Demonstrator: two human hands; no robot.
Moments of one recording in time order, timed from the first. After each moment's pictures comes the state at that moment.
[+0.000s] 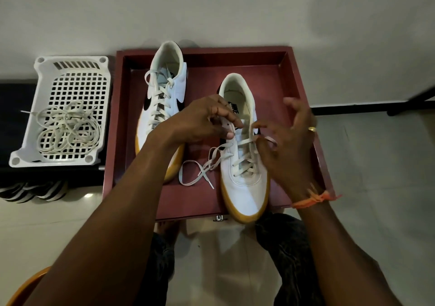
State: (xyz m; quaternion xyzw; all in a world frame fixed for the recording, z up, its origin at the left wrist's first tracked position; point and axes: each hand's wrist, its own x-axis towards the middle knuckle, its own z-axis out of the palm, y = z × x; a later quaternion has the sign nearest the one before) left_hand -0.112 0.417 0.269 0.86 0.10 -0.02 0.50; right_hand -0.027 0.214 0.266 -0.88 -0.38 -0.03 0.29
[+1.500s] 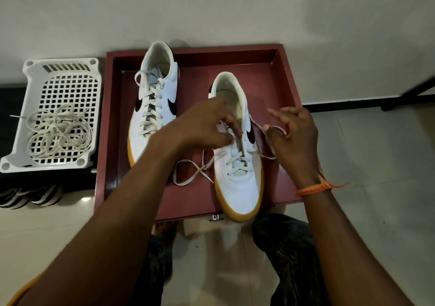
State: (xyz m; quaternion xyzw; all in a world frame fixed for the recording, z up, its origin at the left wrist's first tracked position) left_hand -0.106 0.384 0.295 0.93 0.07 -0.02 0.37; right_hand 0.003 0.203 0.260 -0.89 -0.29 0.03 0.36
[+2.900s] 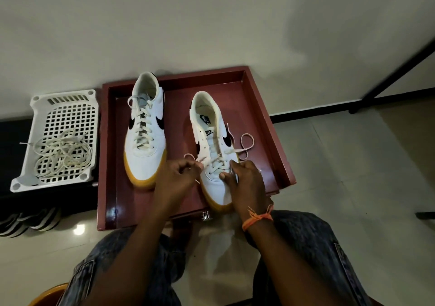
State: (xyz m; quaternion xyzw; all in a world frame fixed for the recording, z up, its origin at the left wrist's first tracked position) left_hand -0.186 0.307 0.270 0.72 0.40 0.14 0.54; right_hand -0.098 0.173 0.252 -0.91 -0.23 0.12 0.33
